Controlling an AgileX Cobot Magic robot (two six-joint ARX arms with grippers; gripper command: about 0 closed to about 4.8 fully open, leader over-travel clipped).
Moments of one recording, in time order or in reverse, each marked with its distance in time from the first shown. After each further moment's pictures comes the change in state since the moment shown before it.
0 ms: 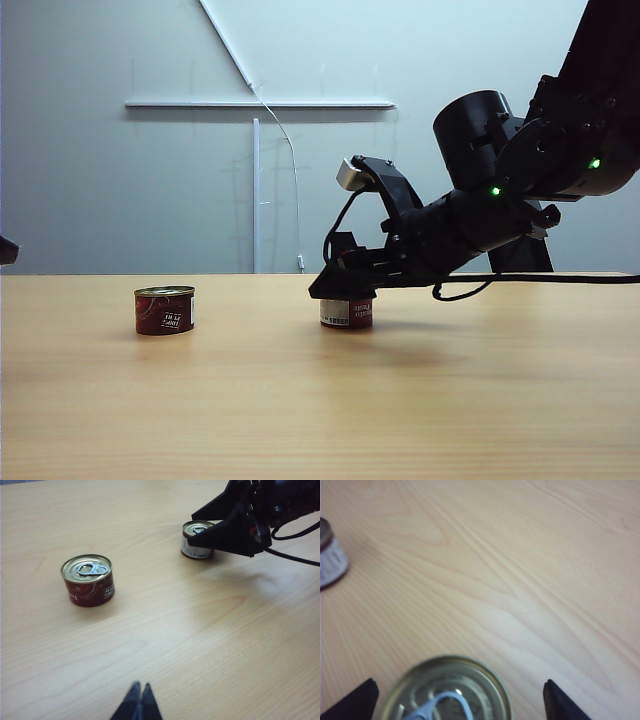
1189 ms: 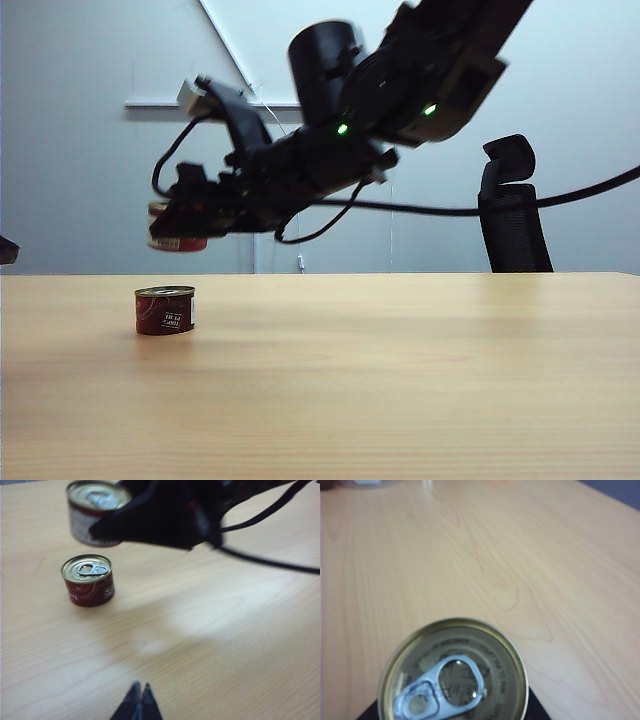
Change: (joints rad) left arm 0.000 0.000 0.000 0.000 0.000 0.000; right arm 0.274 0.084 0.325 -0.137 -0.001 0.001
